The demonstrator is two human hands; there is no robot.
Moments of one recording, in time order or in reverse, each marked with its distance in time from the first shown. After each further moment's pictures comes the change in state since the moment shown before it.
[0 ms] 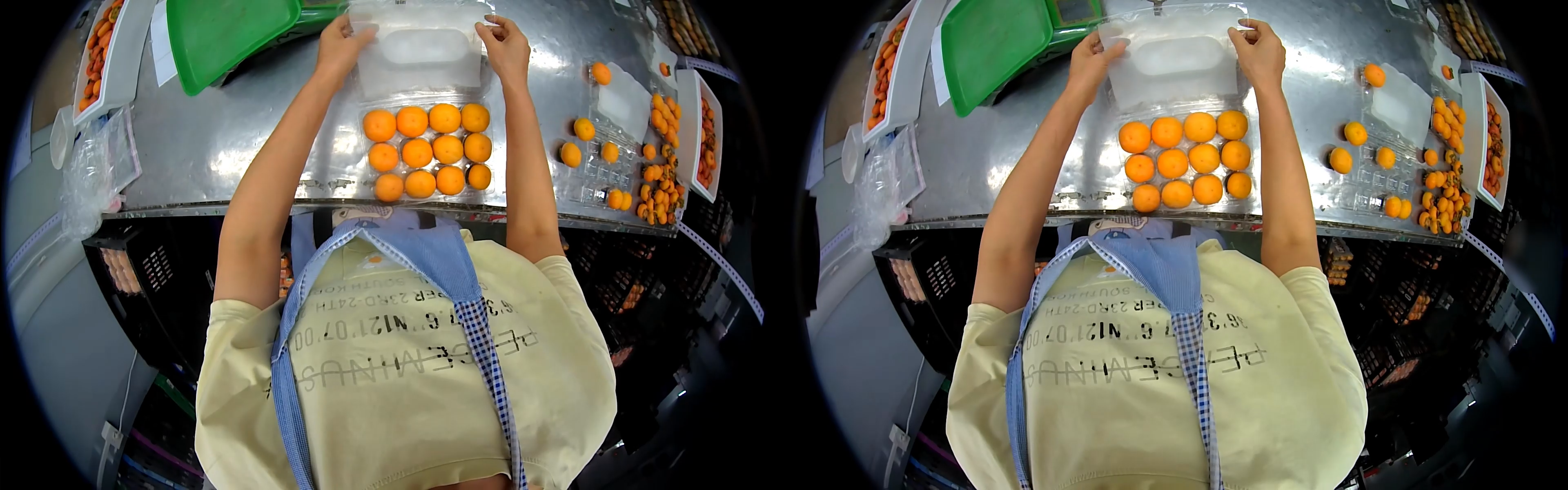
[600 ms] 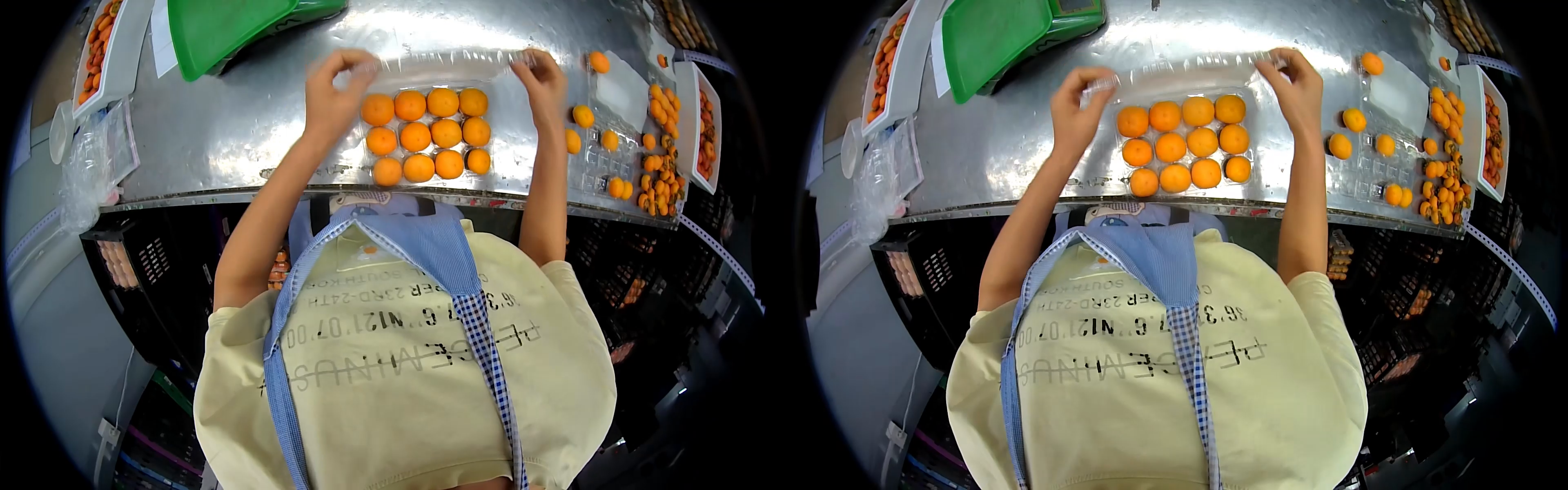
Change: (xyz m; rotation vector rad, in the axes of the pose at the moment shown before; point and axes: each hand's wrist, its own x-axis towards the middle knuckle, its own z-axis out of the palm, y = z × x) left_hand -0.112 0.028 -0.003 0.240 0.005 0.500; right_hand -0.071 -0.014 -0.085 0.315 -0.142 0.000
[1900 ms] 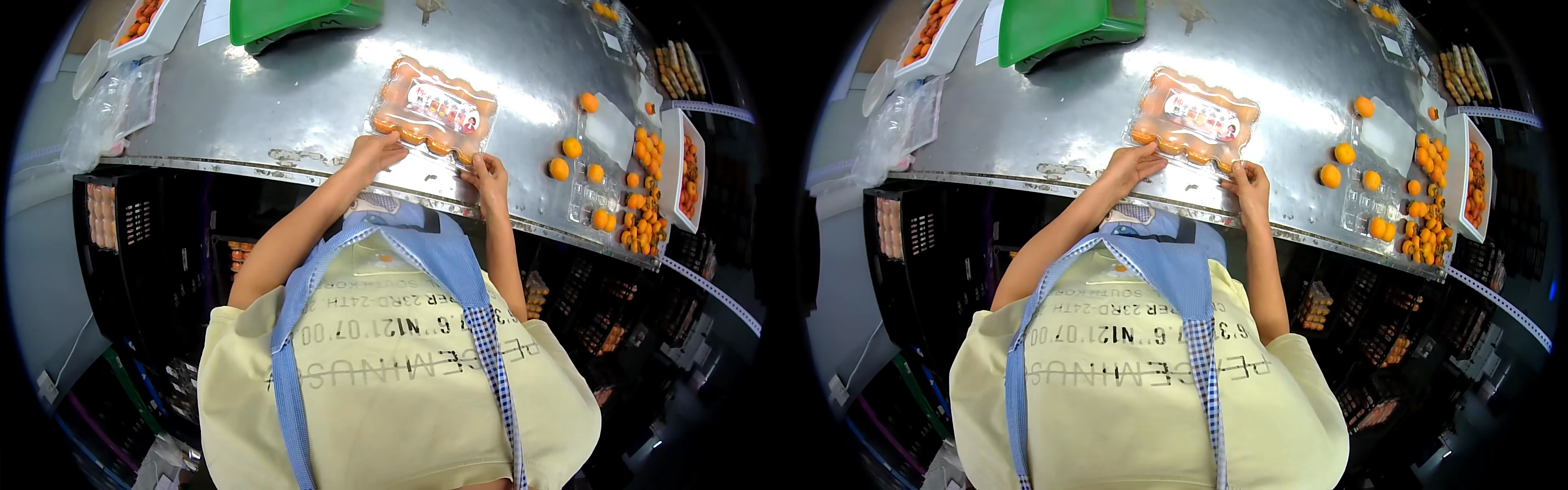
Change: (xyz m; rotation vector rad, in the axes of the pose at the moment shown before) left_hand -0.104 -0.034 0.041 -0.788 0.058 -1.103; right_hand -0.145 0.050 0.034 0.309 -0.027 0.545
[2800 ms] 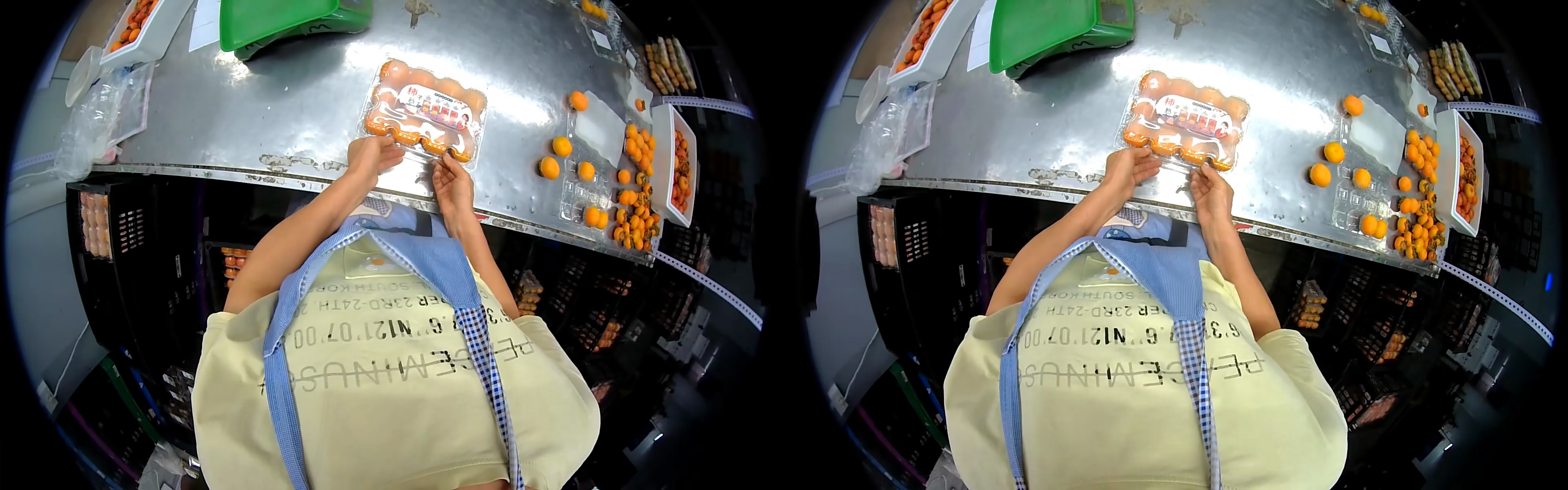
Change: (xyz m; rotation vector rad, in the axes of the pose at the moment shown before) left_hand -0.012 0.002 0.029 0.000 0.198 0.064; right_hand -0.008 0.016 0.043 0.655 0.026 0.311
